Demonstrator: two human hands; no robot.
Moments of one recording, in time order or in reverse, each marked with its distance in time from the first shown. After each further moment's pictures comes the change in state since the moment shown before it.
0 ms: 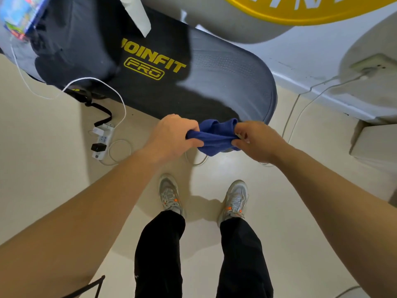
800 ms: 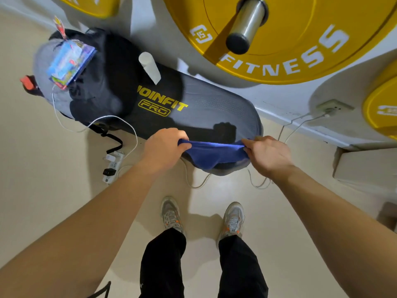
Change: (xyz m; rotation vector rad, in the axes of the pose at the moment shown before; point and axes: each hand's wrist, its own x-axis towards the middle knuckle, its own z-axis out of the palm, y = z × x) left_hand -0.007 0.028 -0.081 0.030 0.090 -0.201; right_hand -0.046 -0.024 -0.075 -0.404 0.172 0.122
